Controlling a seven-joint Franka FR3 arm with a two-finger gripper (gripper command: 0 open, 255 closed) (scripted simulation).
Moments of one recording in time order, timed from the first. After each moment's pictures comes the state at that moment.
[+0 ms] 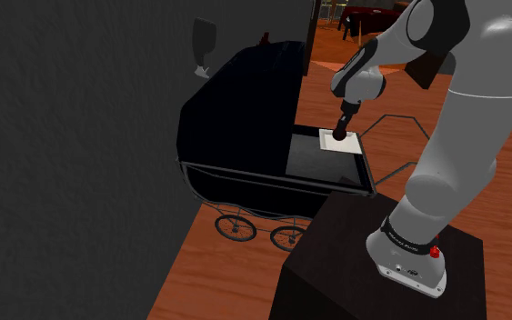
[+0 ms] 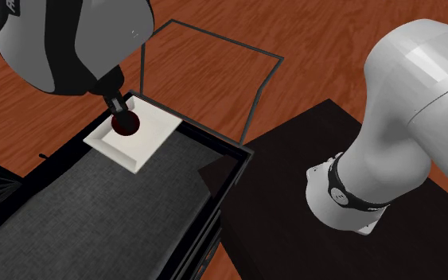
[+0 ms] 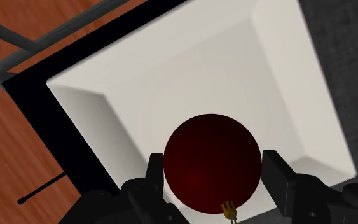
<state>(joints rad) -0.33 0.23 -0.53 -2.28 0.22 2.53 -1.04</state>
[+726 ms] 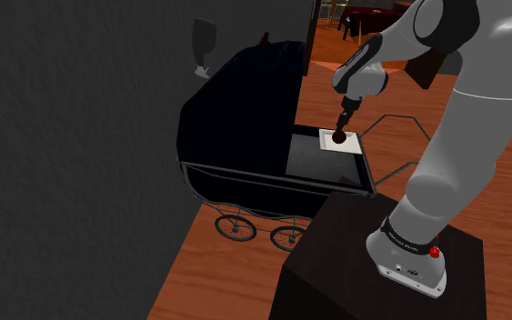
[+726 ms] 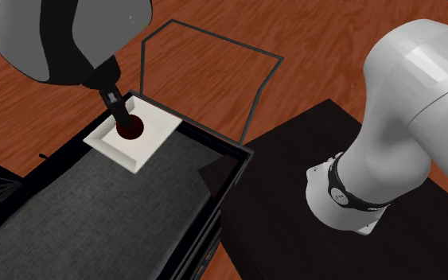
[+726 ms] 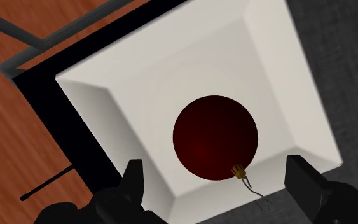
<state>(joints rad) -0.32 0.19 -0.55 -2.28 0.18 2.49 -1.01</state>
